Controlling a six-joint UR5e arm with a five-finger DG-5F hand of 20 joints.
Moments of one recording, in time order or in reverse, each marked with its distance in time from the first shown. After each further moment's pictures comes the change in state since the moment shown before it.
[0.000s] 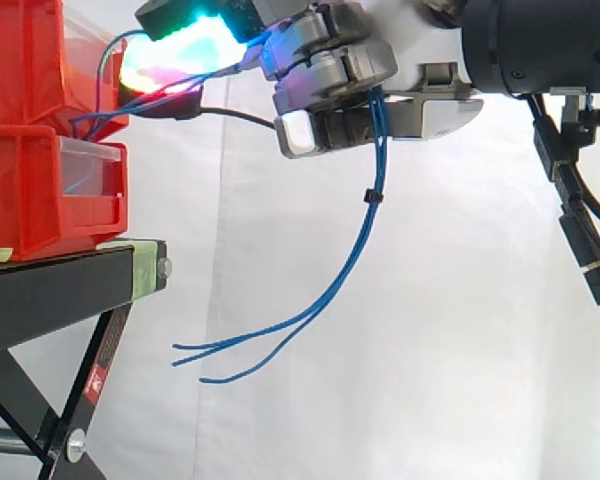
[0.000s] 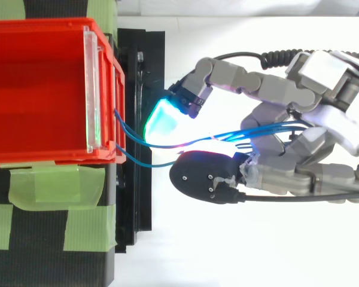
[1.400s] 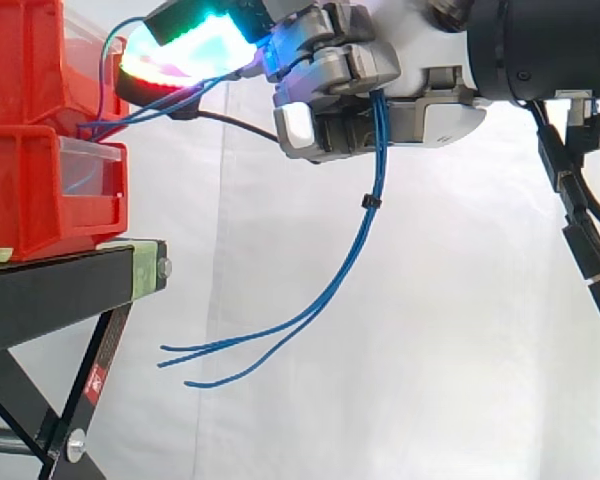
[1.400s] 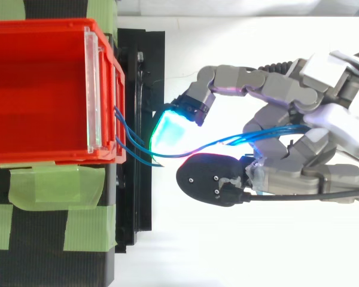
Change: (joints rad) arm 0.002 0.000 0.000 -0.034 0.002 0.134
